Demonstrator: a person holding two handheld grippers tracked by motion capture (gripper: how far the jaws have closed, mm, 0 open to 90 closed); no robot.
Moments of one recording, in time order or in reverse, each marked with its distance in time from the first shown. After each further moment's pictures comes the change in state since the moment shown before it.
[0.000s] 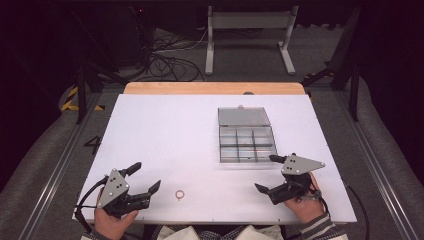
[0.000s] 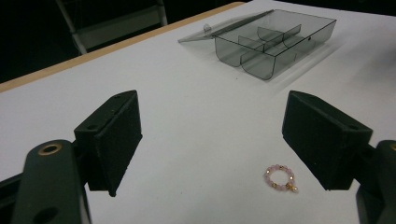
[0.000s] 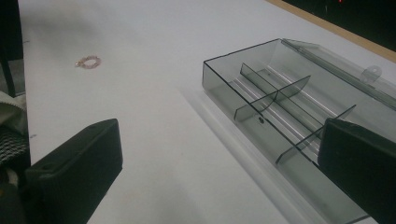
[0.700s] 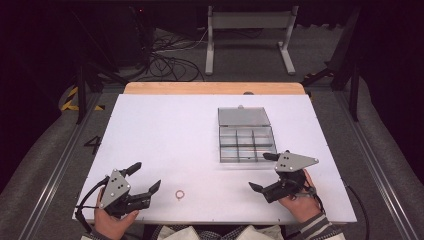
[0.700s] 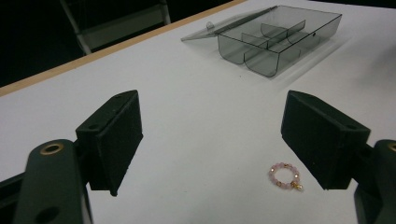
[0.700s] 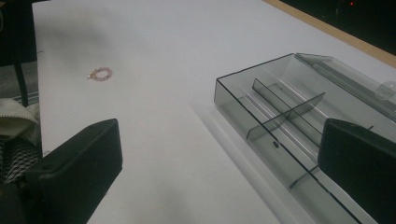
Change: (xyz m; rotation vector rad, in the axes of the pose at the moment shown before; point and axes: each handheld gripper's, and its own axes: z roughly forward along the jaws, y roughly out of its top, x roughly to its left) left arm -0.002 0.000 0.001 0.010 0.010 0.003; right arm 0.006 0.019 0.009 0.000 0.036 -0.015
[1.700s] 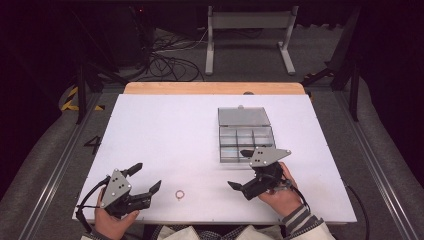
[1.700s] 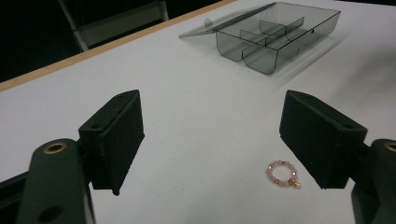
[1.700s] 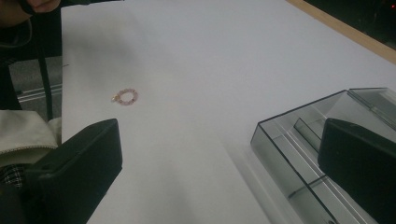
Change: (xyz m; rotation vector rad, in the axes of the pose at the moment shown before) left arm 0.000 0.000 0.001 0.012 -0.005 0.000; right arm 0.017 0.037 0.040 0.026 0.089 -0.047
